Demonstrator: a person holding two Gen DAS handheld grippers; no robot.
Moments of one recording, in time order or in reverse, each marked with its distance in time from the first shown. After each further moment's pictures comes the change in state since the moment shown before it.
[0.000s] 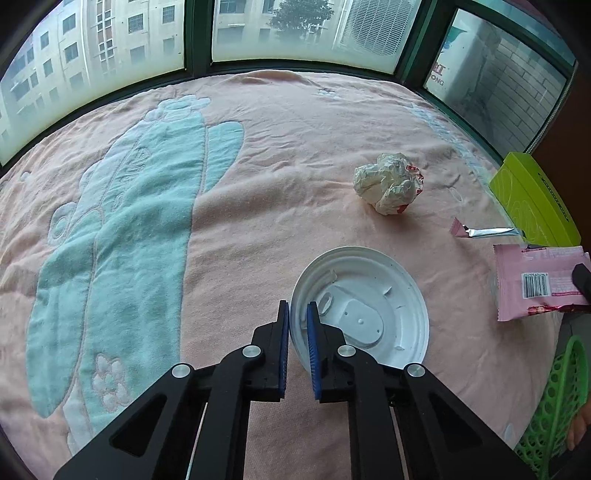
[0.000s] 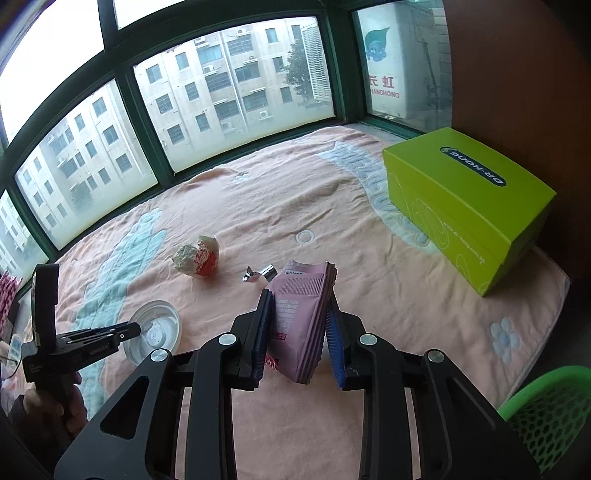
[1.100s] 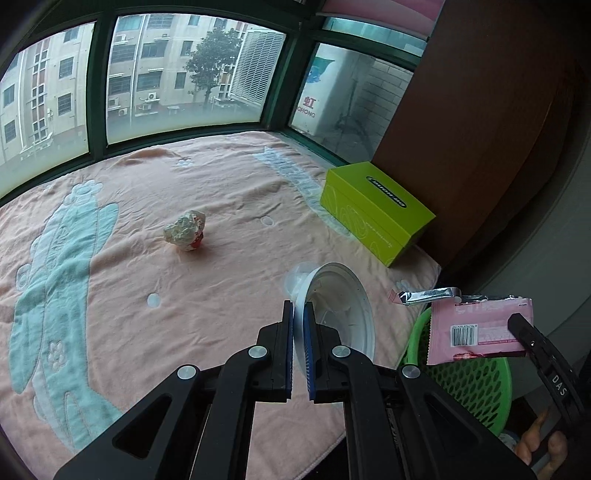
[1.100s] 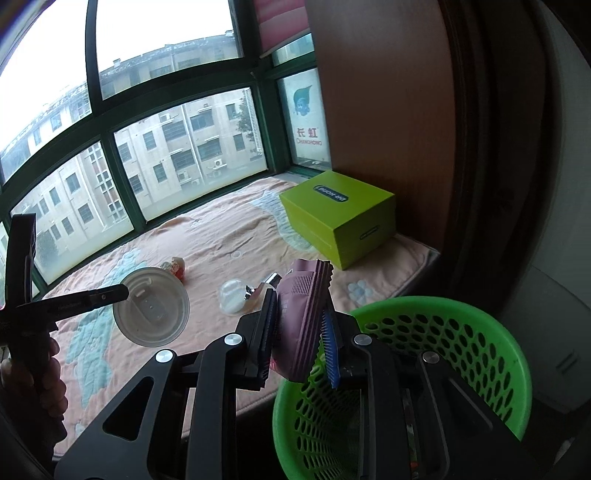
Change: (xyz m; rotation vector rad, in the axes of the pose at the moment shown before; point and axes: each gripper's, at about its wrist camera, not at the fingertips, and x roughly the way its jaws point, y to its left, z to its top) left arm -0.143 -0.135 -0.045 0.195 -0.169 -0.314; right arm -0.186 -0.059 -0.070 0.109 -0.199 -0.200
